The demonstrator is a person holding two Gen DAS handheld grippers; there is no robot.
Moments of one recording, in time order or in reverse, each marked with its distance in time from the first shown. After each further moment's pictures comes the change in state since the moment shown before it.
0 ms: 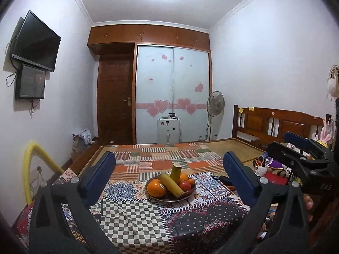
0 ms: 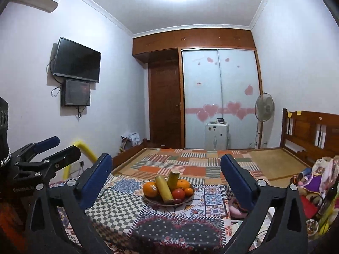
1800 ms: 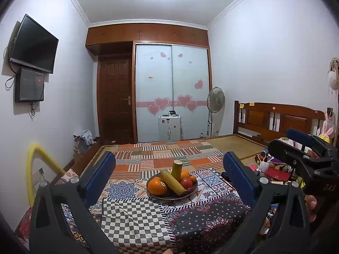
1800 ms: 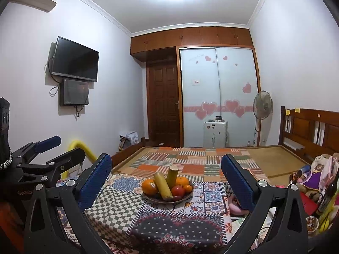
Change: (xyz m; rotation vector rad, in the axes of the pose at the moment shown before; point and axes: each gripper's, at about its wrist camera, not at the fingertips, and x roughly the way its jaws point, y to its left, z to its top) left arm 0.005 -0.003 -0.007 0.025 0.012 0.002; right arm -0.013 0.001 -0.003 -0.002 0.005 -0.010
